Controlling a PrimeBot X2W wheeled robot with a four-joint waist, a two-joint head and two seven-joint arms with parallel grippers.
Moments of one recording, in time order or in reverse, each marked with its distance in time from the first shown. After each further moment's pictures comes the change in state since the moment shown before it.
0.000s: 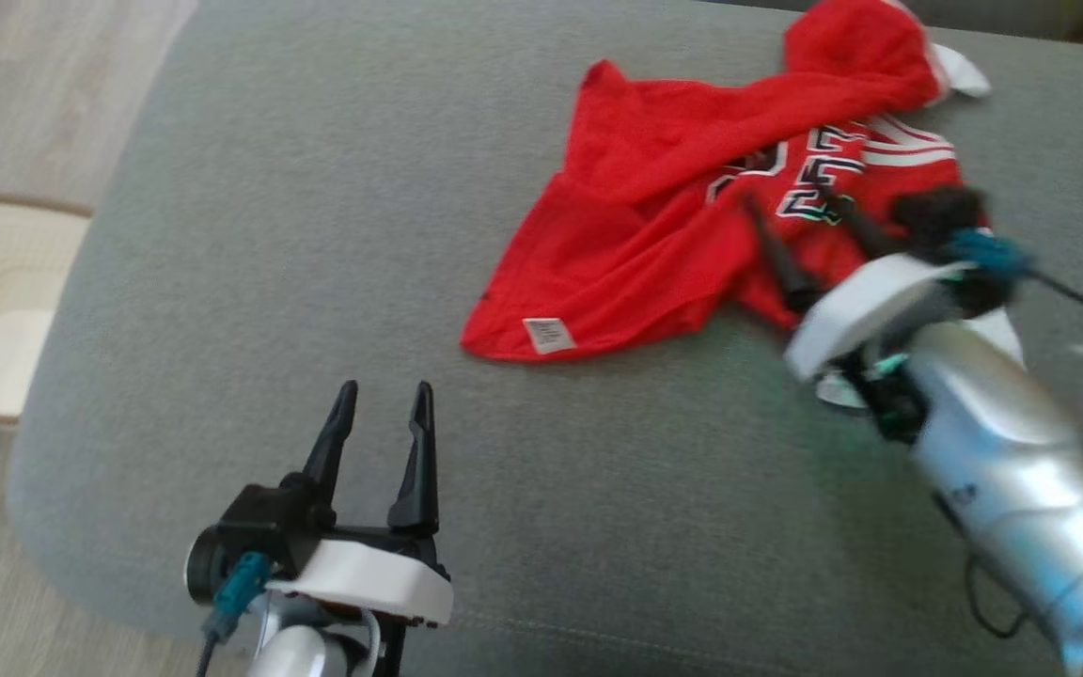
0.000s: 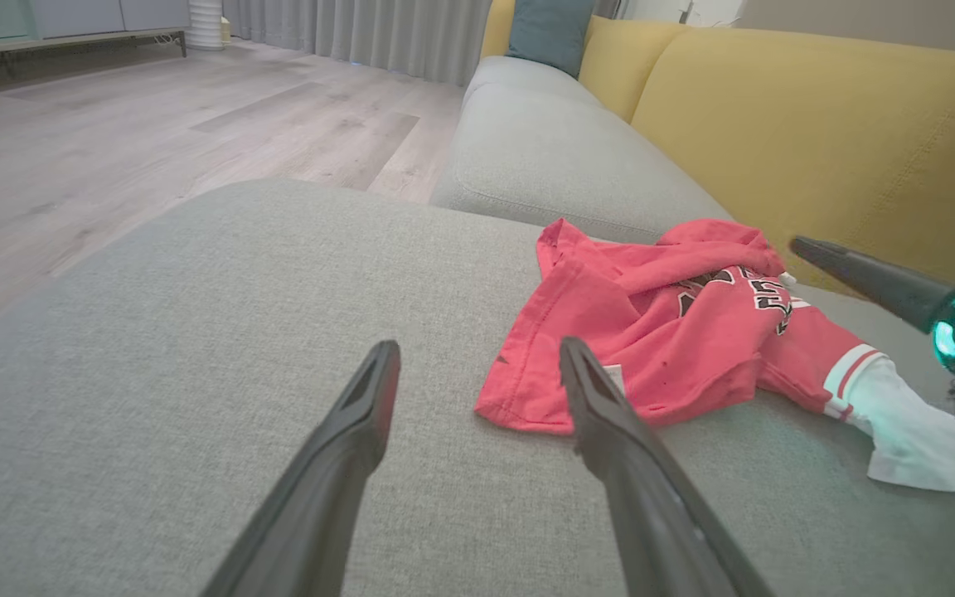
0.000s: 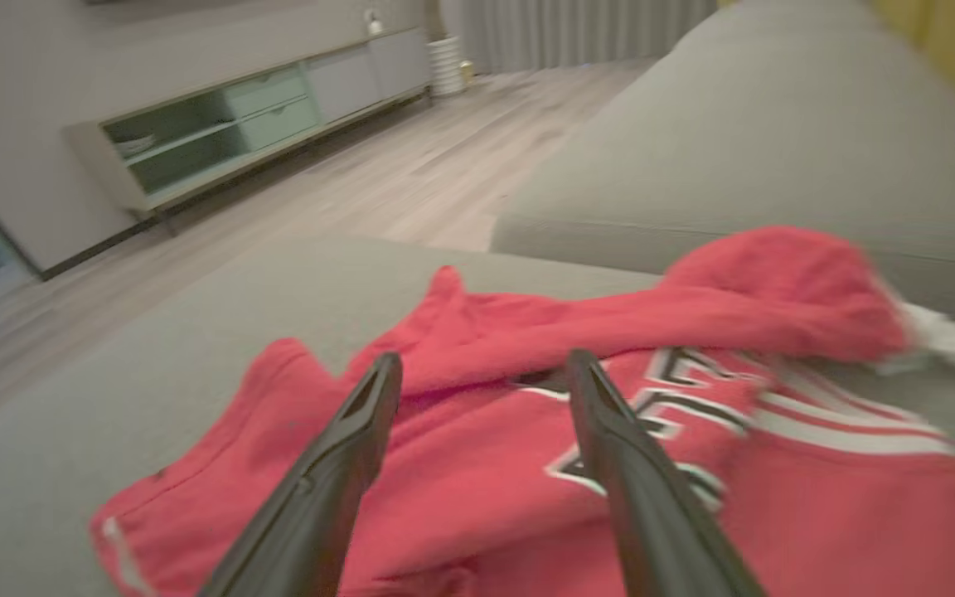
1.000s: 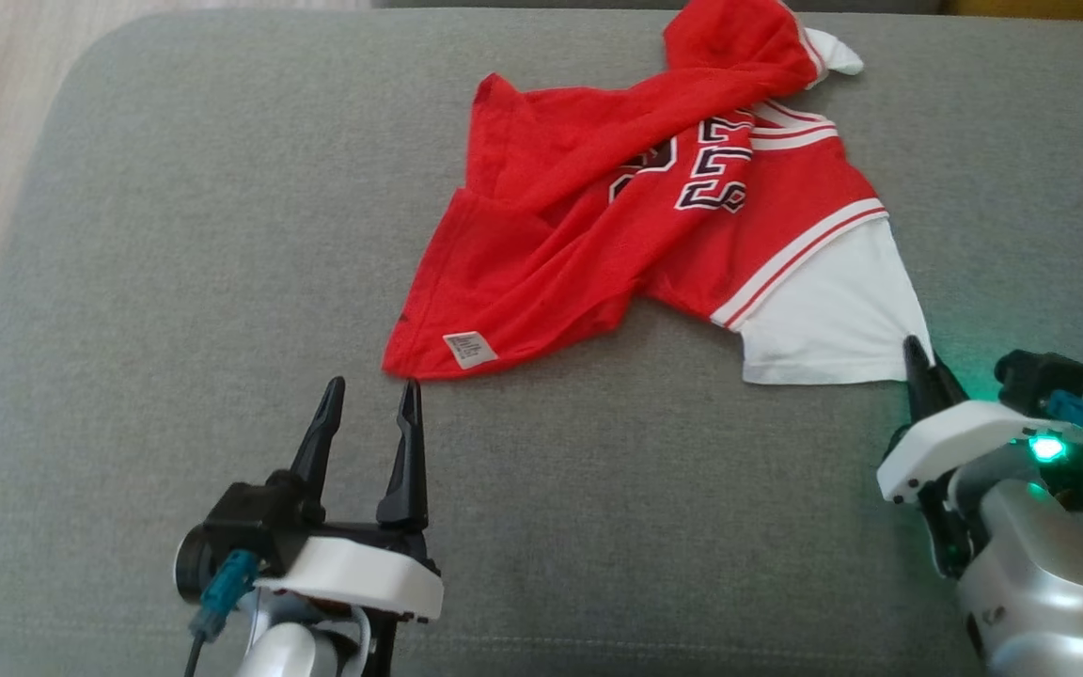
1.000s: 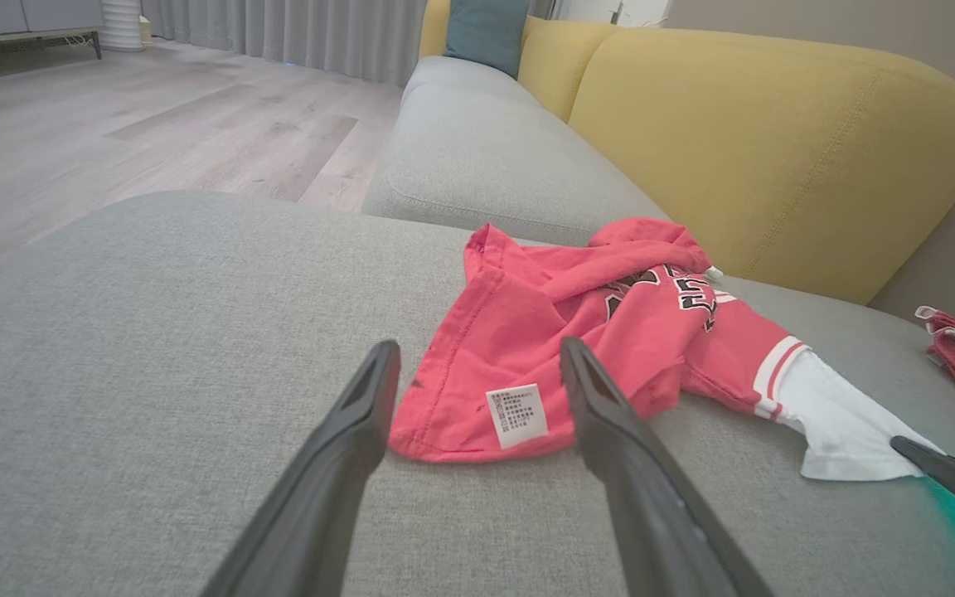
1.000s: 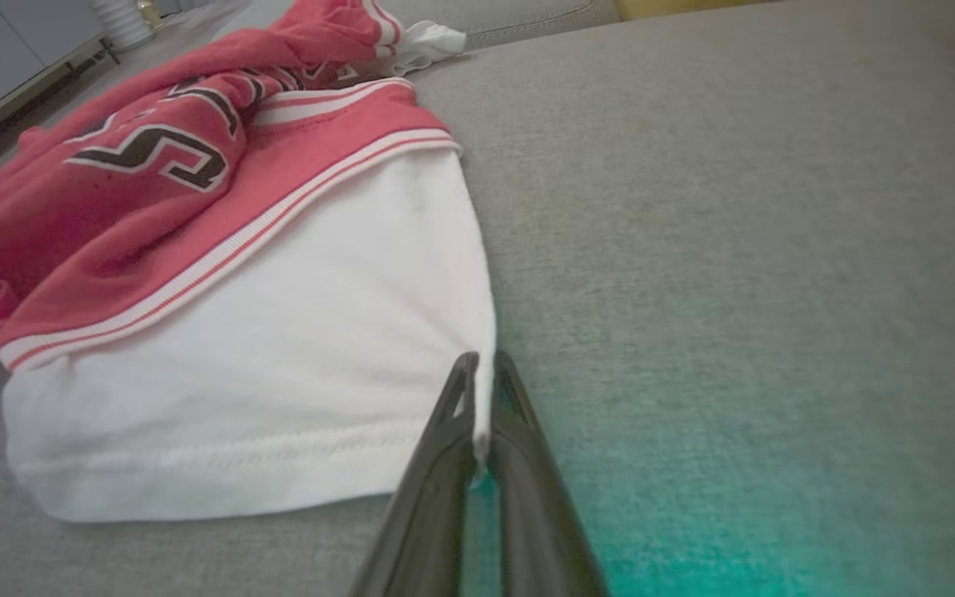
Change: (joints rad) left arm 0.000 0.000 0.027 -0.006 0.000 -0.007 0.000; right arm 0.297 0.096 -0.738 0.136 -0.427 0.000 0.030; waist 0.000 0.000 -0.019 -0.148
